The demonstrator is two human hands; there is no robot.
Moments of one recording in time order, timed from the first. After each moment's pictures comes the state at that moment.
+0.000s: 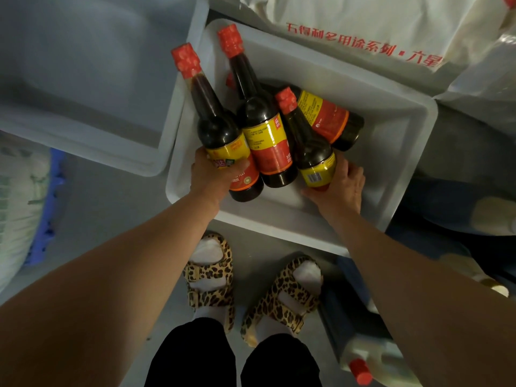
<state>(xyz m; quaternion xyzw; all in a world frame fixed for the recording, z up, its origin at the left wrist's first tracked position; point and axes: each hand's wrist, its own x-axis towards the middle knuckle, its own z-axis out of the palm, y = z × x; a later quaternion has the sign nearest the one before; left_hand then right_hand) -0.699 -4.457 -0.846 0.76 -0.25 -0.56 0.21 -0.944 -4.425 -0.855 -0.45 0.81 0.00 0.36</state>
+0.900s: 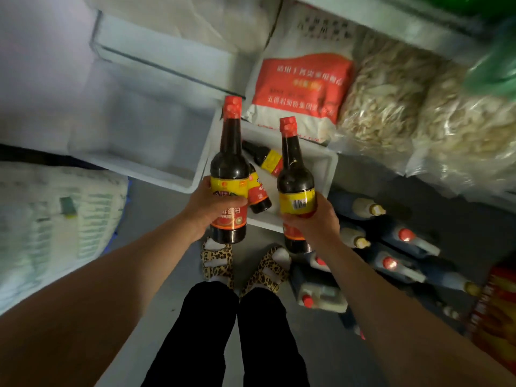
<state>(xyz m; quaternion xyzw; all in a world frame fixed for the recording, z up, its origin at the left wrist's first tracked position) -0.695 -4.456 -0.535 0.65 -0.29 -0.69 0.13 -0.939 -4.407 -0.539 -0.33 0.79 -0.12 0.50</state>
